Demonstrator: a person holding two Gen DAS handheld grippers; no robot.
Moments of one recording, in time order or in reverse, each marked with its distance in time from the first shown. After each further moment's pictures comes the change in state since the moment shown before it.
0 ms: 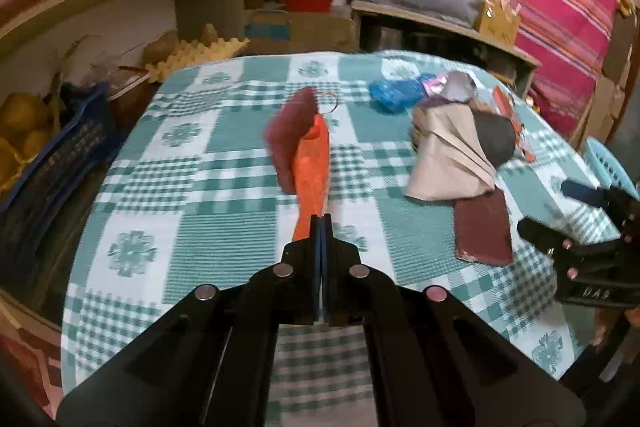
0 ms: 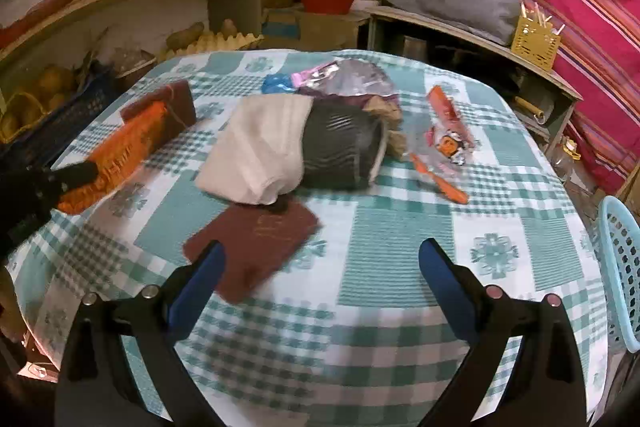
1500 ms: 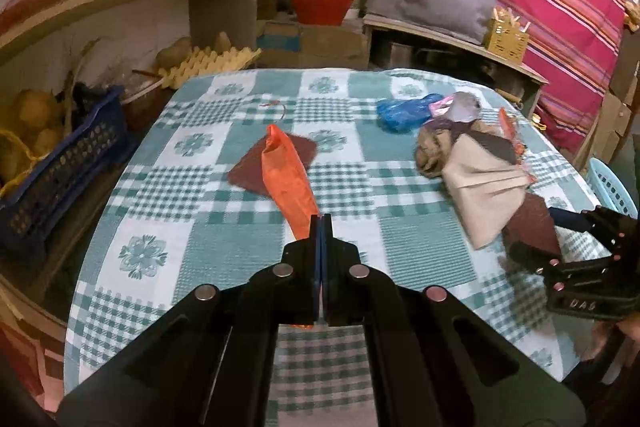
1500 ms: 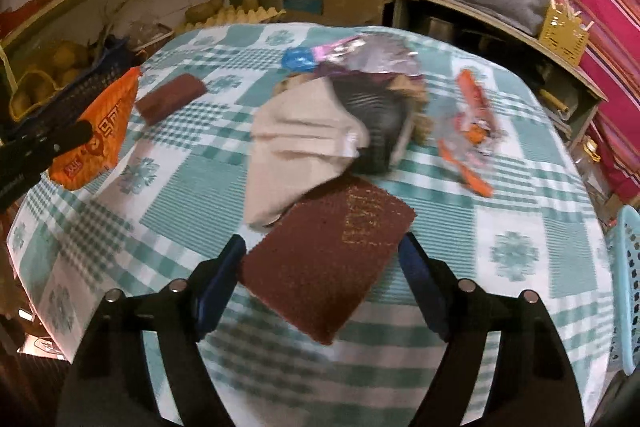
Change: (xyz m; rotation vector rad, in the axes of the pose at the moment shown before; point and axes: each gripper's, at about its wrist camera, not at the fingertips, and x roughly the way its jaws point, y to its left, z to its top) left arm -0.008 -0.007 0.008 -0.022 -0.038 0.018; right arm 0.001 -0.019 0.001 -0.043 0.073 0.052
